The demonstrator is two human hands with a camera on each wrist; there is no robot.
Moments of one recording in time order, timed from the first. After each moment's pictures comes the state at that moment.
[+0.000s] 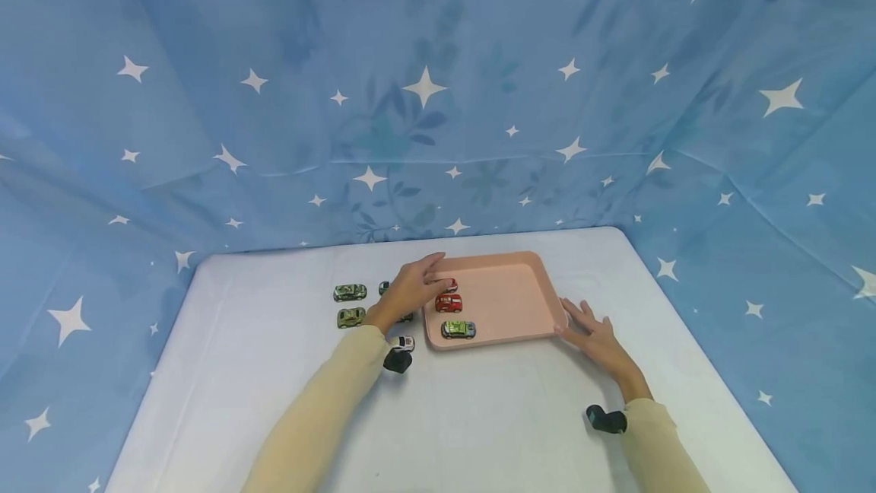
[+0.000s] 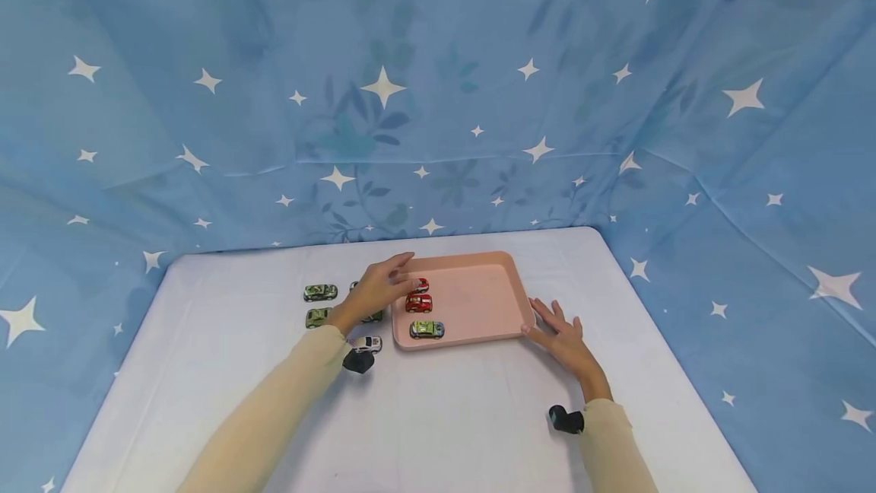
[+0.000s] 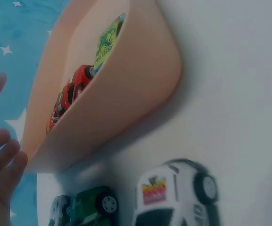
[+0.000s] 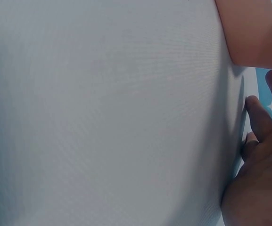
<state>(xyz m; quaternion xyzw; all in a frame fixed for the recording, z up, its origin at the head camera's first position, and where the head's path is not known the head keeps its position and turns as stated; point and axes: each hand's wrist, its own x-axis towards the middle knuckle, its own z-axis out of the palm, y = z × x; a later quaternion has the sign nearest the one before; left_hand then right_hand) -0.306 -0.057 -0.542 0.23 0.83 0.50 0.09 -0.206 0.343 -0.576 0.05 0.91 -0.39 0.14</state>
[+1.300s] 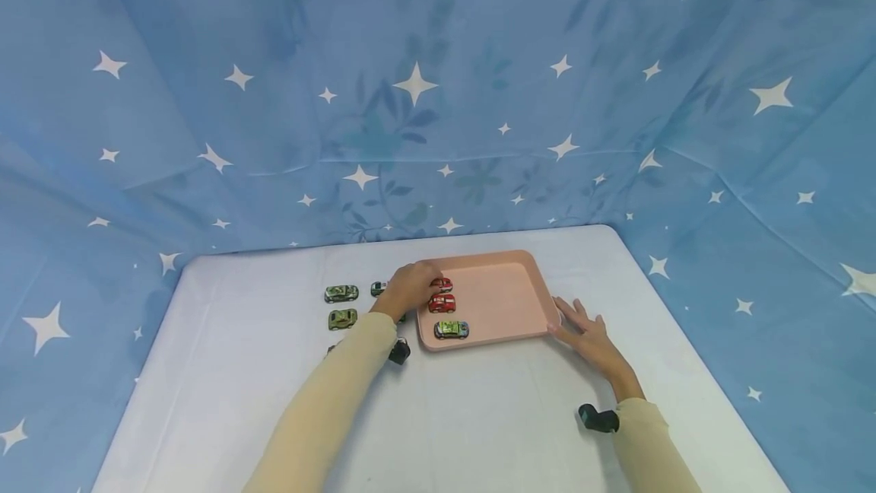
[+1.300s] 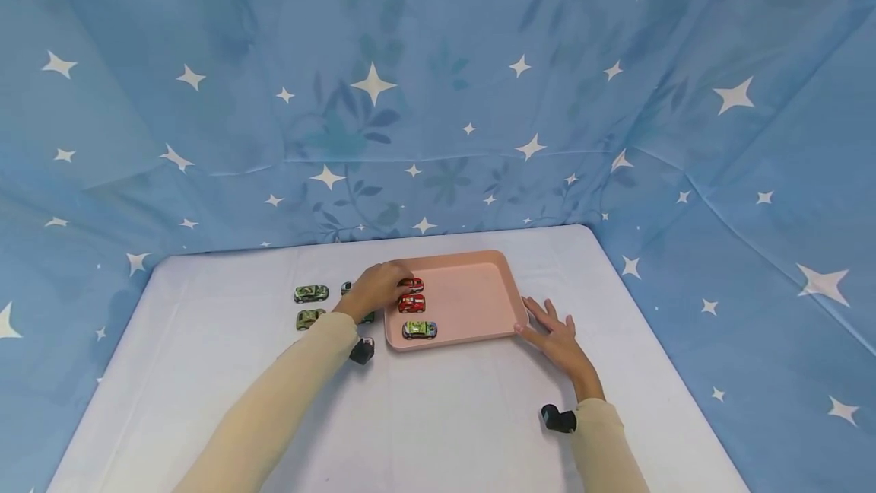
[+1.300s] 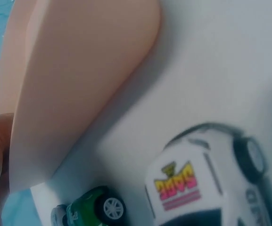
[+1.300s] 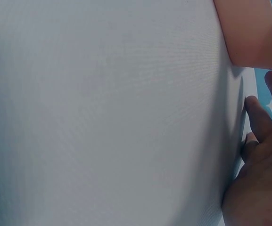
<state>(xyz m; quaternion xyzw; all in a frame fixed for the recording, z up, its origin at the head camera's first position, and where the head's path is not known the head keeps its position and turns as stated) -0.331 -0.029 -0.548 0.30 0.94 0.17 0.05 -0.204 0.342 -0.577 0.07 0.91 -0.37 0.15</state>
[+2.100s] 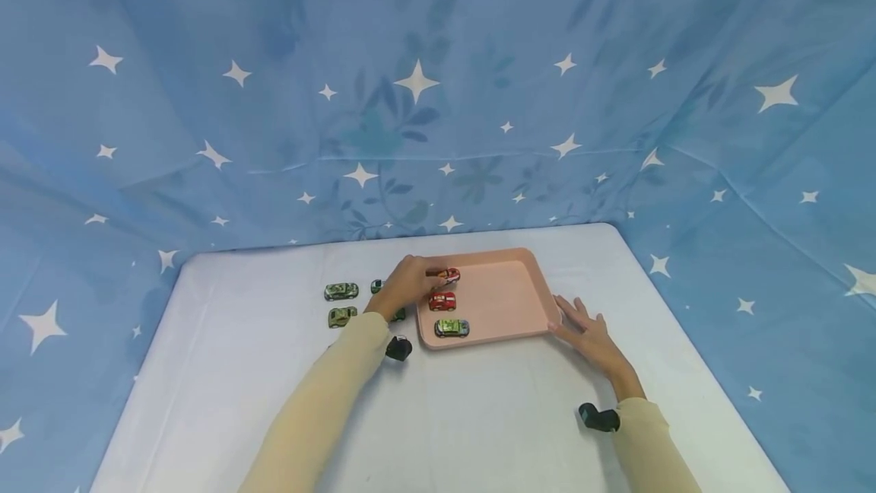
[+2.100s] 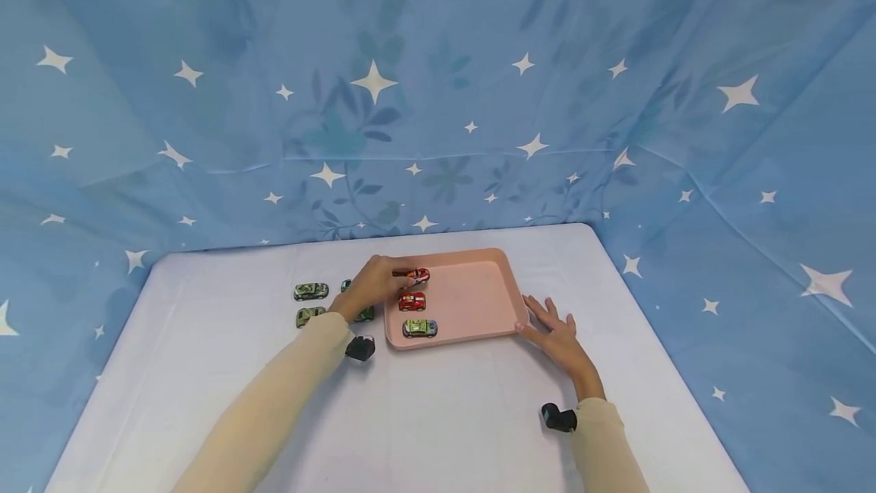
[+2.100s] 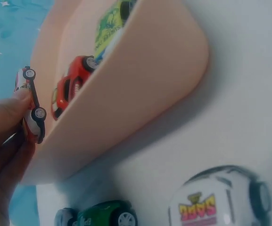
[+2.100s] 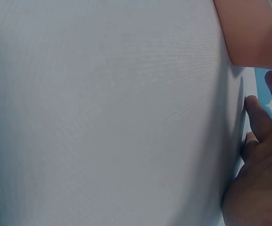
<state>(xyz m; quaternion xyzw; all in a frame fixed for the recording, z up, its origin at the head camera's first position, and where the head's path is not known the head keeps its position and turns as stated) -0.329 -0.042 -0.546 0.25 0.89 0.37 0.08 -0.205 0.339 -0.575 0.07 0.91 -0.38 0.15</state>
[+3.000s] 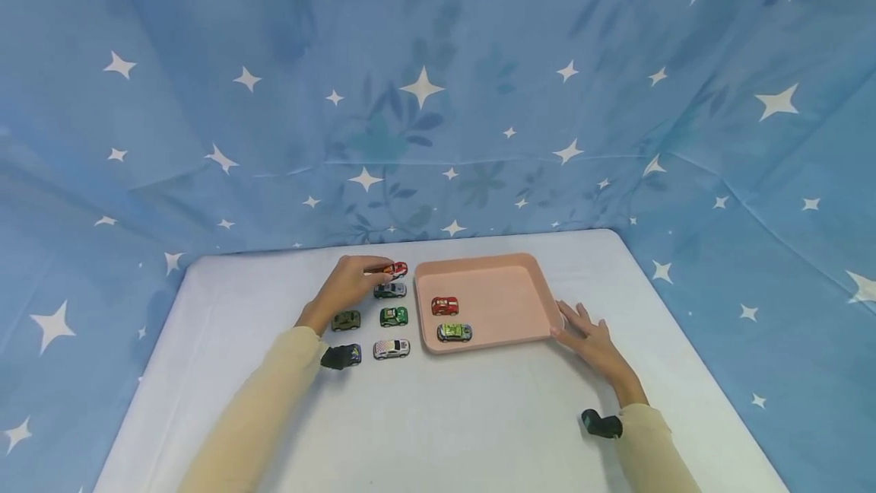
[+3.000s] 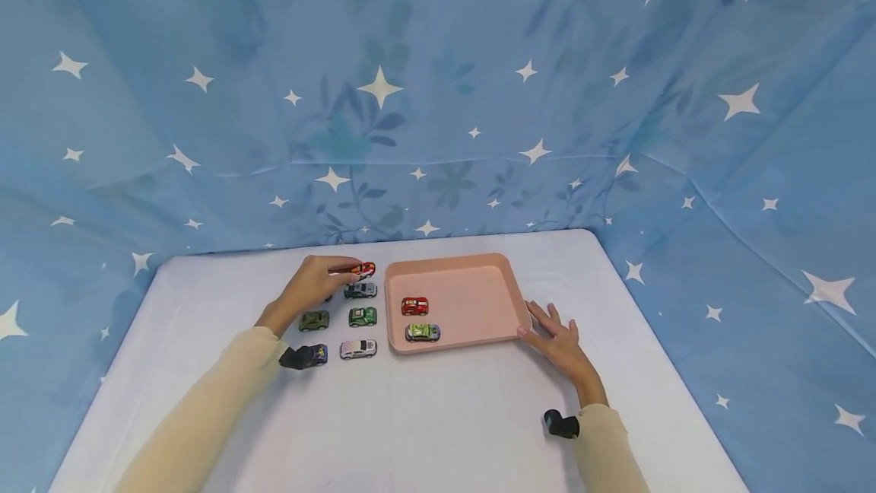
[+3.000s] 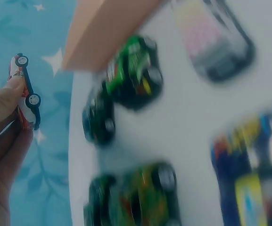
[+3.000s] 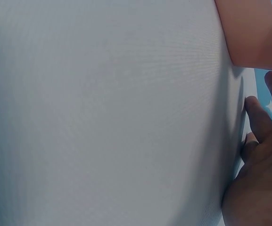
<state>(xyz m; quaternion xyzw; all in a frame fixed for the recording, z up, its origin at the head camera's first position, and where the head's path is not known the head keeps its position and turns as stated) -0.315 -0.153 -0.527 0.23 0.88 0.42 0.02 -0.204 0.339 -0.576 0.07 0.91 -0.38 0.16</state>
